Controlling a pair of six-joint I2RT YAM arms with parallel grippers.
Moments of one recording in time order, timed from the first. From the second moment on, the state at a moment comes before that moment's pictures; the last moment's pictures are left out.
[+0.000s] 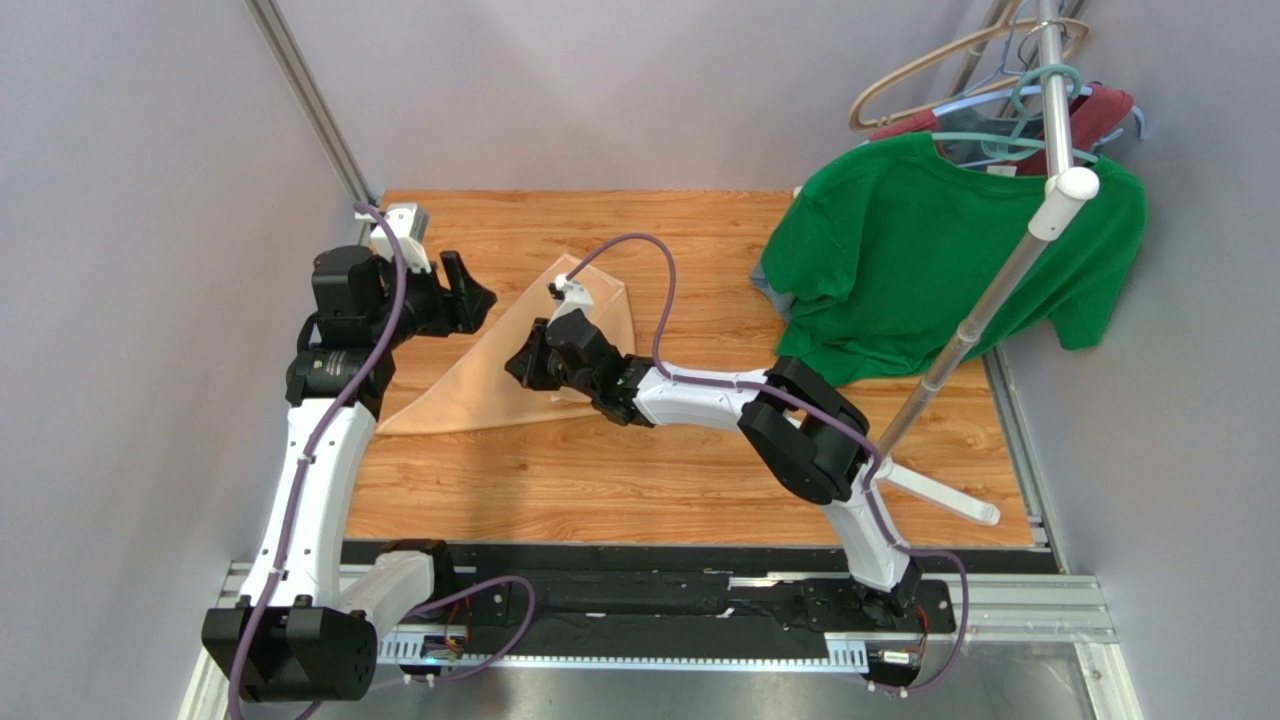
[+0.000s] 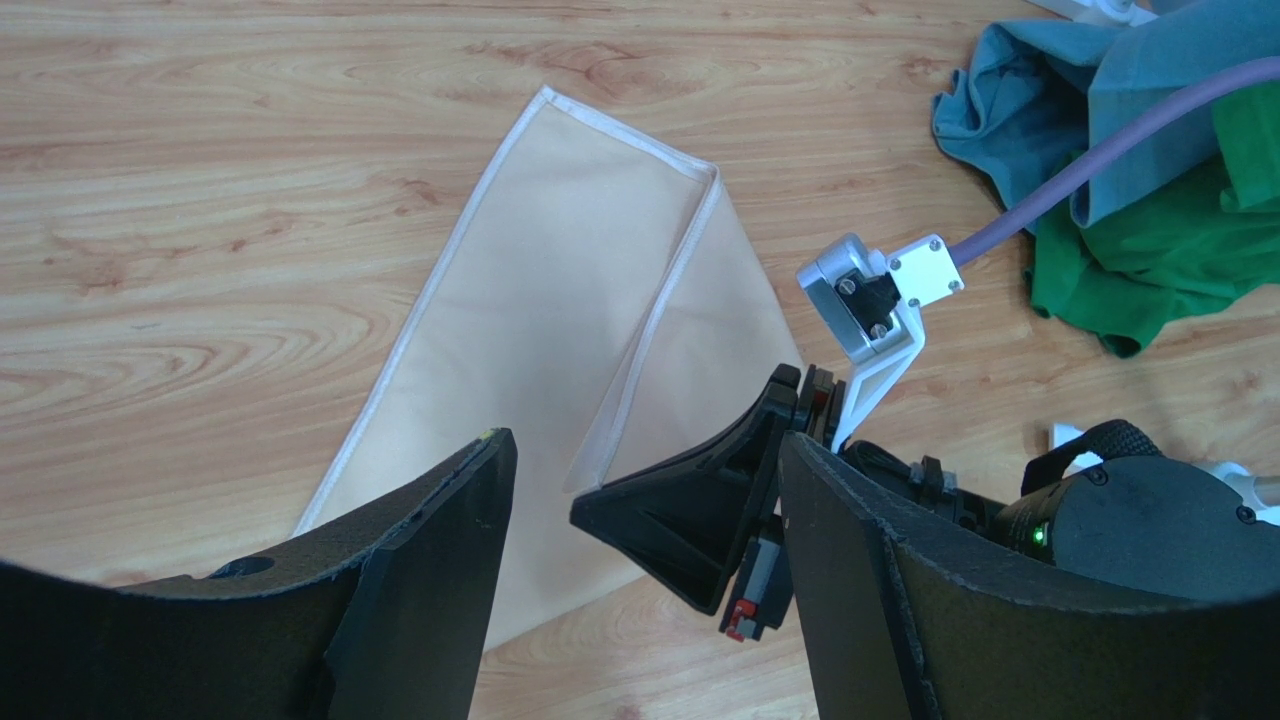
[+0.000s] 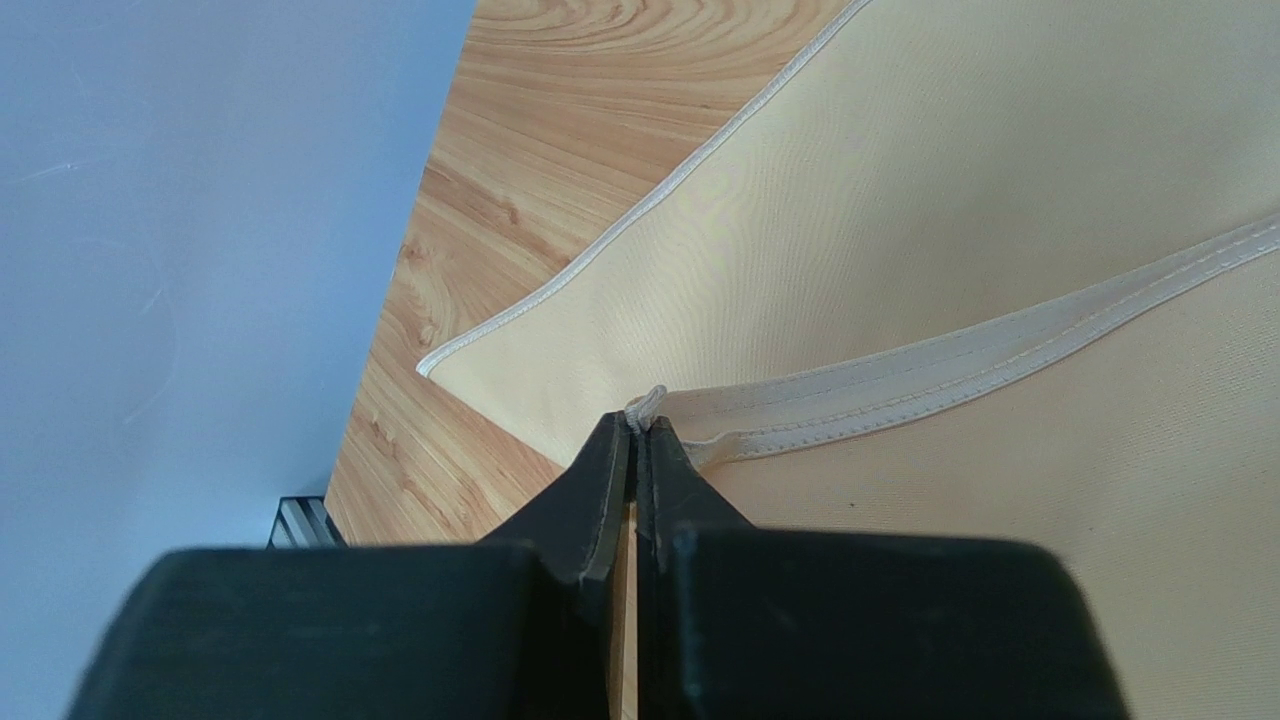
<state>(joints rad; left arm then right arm) 0.02 1.02 1.07 -0.46 0.38 -0.15 0.99 2.14 1.50 0.29 0.09 0.86</state>
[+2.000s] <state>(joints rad) 0.54 0.76 0.64 -0.48 0.36 -0.48 0.59 1.89 1.04 0.17 -0.45 0.67</state>
